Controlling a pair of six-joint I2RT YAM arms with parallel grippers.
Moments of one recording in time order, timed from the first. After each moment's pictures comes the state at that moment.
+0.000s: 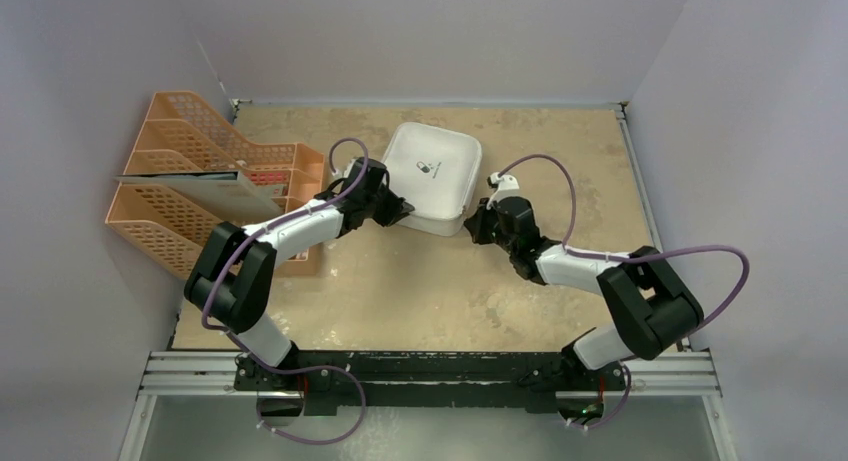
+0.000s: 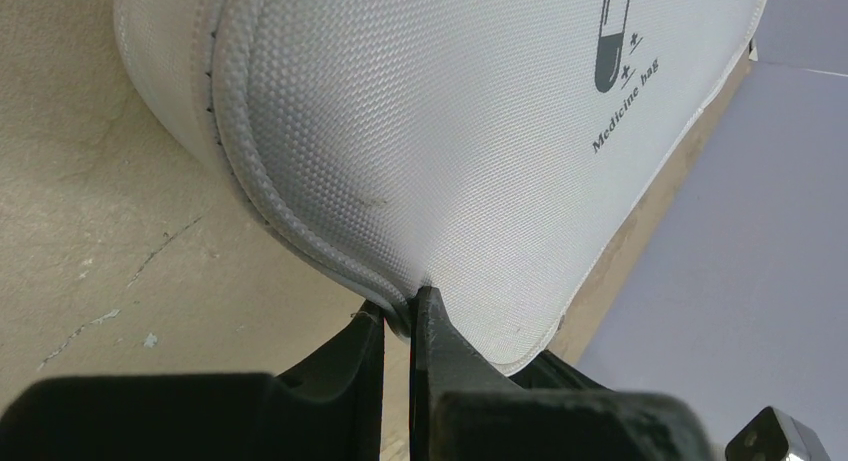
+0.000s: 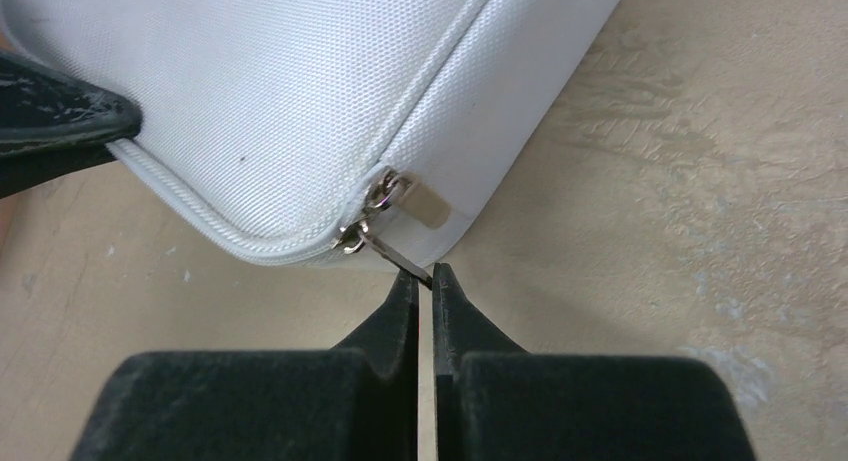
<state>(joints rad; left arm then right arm) -0.51 1.63 1.00 -0.15 -0.01 -1.29 0.54 1.47 0.55 0.44 0.05 0.41</state>
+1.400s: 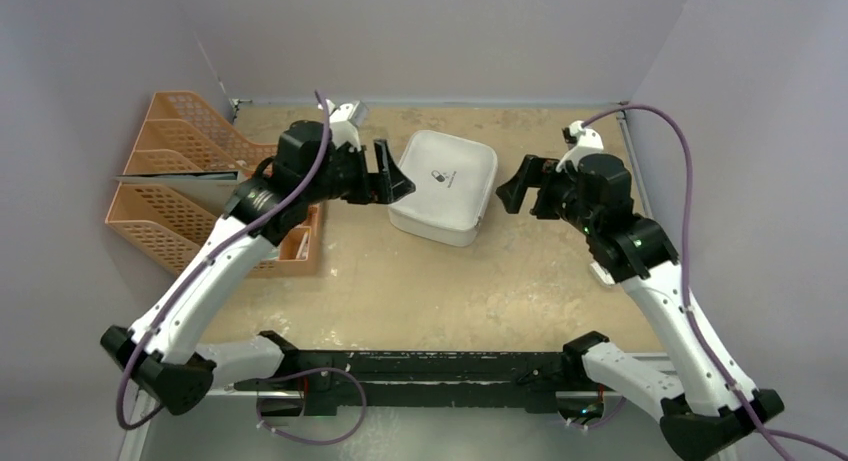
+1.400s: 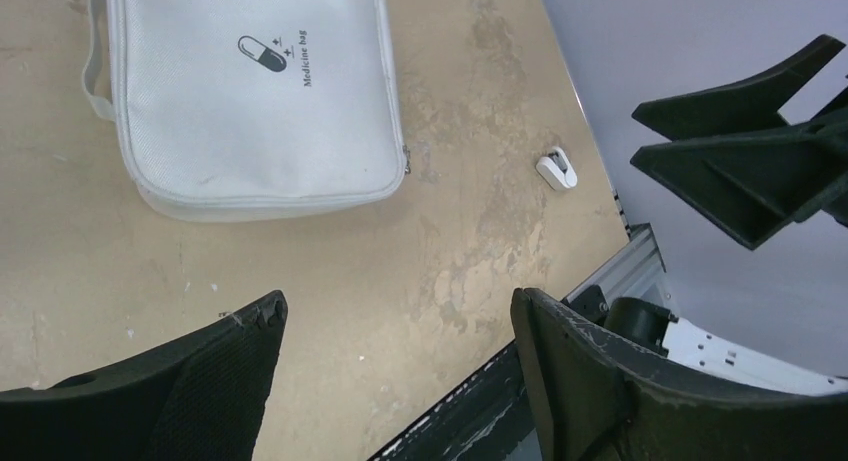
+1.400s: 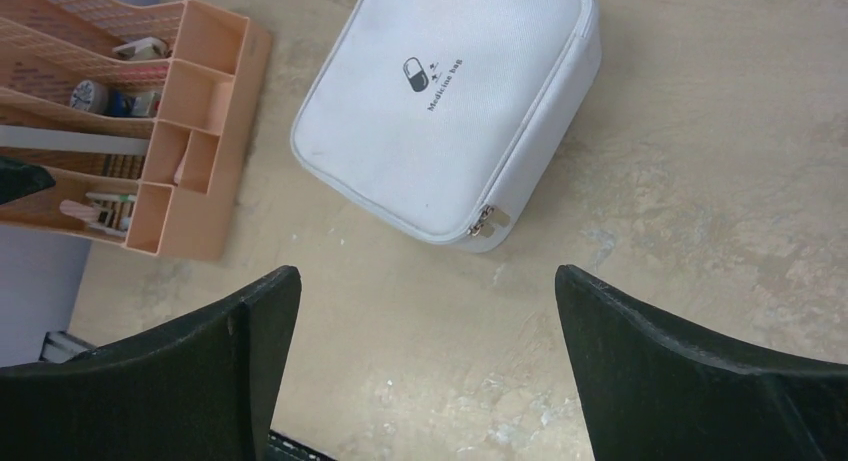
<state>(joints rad) -0.56 1.23 1.37 -0.61 0.23 -0.56 0.41 0.97 1.14 -0.63 -0.02 0.45</state>
